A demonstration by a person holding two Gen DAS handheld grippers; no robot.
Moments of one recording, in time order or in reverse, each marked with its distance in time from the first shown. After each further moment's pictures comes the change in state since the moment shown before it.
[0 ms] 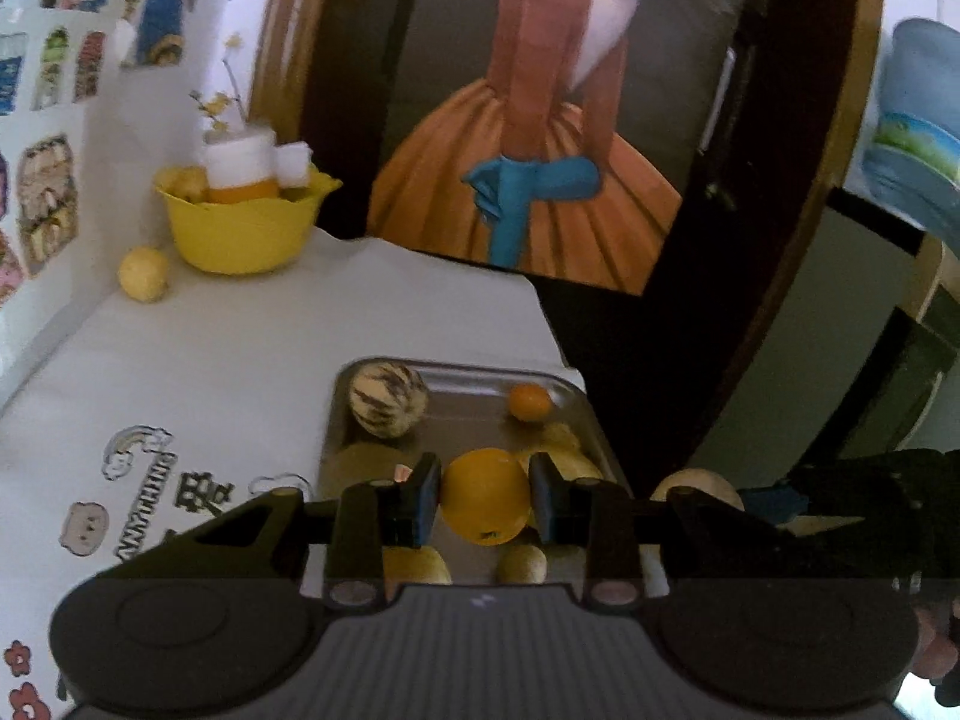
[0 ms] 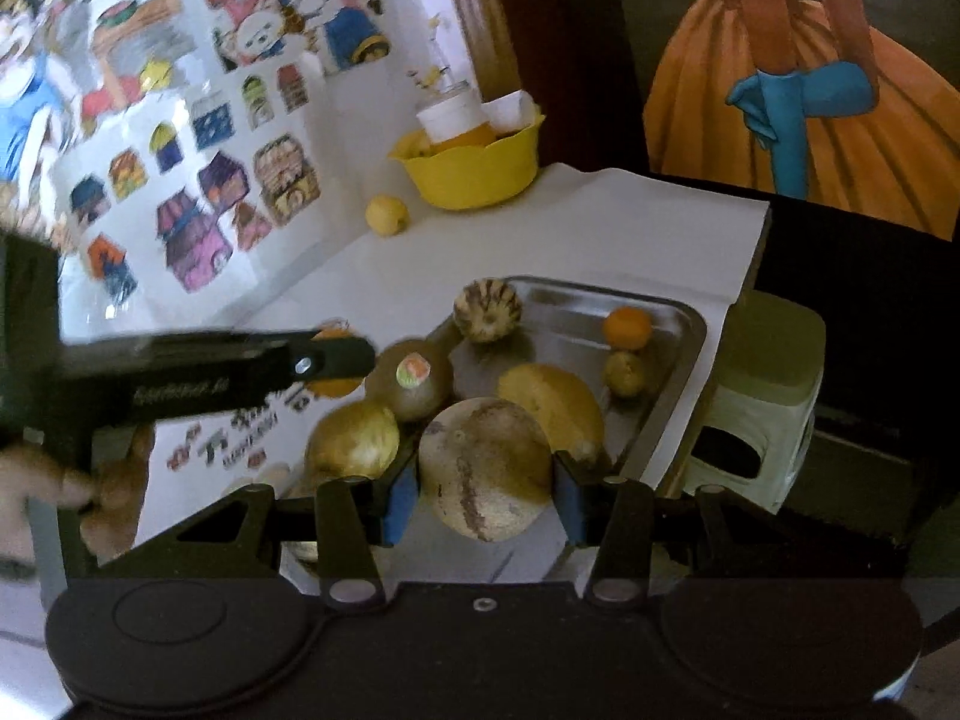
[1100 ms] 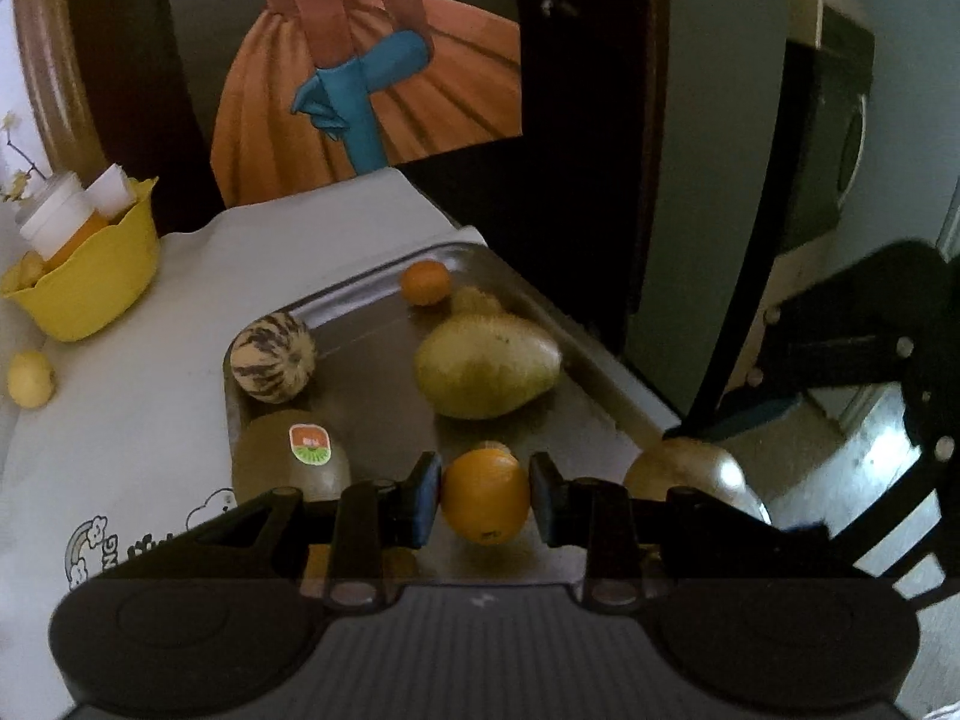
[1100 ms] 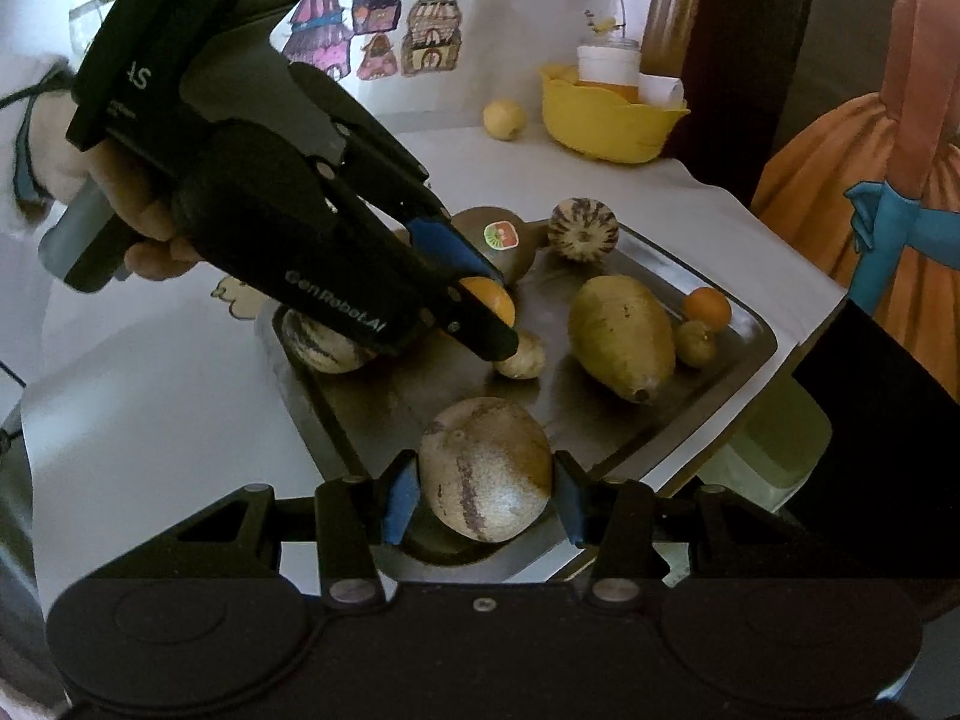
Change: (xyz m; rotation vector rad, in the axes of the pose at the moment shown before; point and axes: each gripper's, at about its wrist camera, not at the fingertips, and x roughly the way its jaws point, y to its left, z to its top) left arm 0.048 -0.039 -0.024 0.477 0.232 -0.070; right arm 0.024 0.031 -0.054 -0.463 0.078 -0.018
